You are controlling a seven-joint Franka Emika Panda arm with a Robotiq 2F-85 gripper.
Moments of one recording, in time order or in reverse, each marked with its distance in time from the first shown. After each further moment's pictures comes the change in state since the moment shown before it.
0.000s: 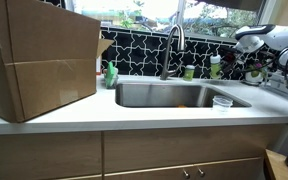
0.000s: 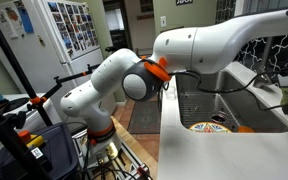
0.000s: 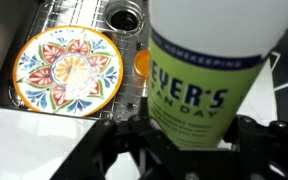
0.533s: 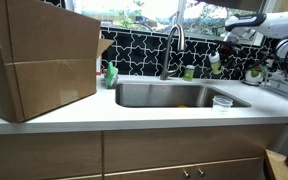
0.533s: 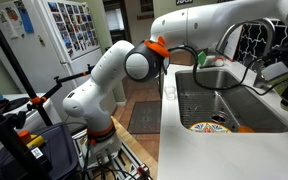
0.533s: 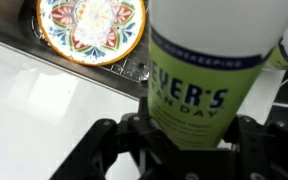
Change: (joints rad) arm 0.165 -0.110 -0.104 -0.014 -0.270 0.001 -0.159
